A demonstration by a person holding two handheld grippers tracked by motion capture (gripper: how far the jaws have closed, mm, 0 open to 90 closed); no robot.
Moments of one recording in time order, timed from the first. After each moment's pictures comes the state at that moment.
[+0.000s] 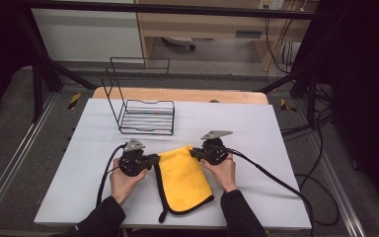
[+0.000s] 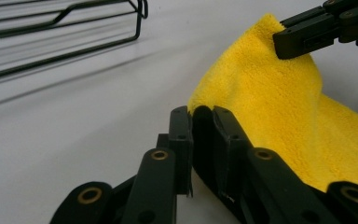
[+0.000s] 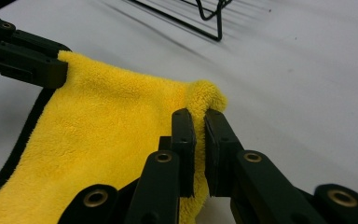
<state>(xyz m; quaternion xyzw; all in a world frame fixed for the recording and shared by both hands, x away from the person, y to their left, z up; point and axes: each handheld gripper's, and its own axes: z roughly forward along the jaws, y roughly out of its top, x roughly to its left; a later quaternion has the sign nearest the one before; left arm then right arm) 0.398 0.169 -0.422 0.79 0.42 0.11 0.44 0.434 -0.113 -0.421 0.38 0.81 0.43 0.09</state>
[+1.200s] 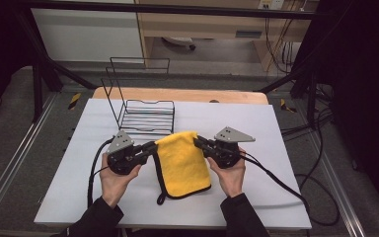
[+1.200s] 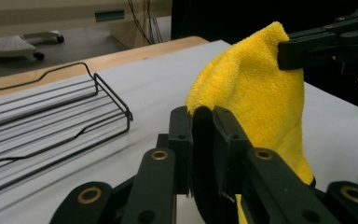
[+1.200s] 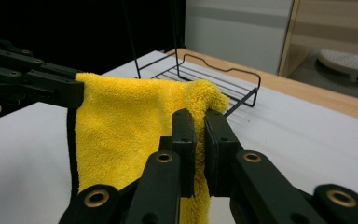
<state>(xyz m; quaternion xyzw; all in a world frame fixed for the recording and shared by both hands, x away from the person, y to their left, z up) 0.365 0.175 -0.351 0.74 0.35 0.18 0.54 0.381 -0.126 -0.348 0.34 0.74 0.55 0.20</state>
